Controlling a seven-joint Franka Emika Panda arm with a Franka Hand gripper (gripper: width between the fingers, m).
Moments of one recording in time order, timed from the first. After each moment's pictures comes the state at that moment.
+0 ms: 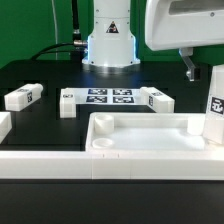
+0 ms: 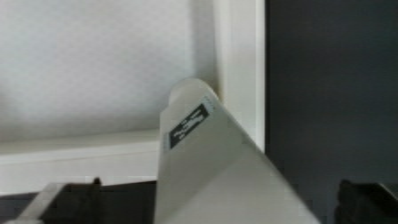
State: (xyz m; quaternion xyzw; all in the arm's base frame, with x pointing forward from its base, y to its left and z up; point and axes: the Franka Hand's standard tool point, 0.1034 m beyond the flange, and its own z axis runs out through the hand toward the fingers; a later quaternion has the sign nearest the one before) arm 0.639 0.103 0.127 -1.00 0.03 0.02 0.06
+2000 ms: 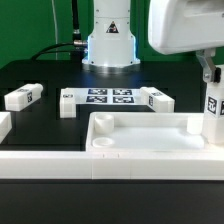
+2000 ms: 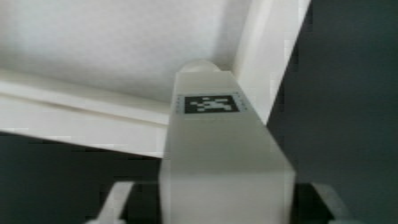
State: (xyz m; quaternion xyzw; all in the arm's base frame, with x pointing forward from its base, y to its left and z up) arm 0.643 0.101 0.124 -1.00 -0.04 -0.01 0.04
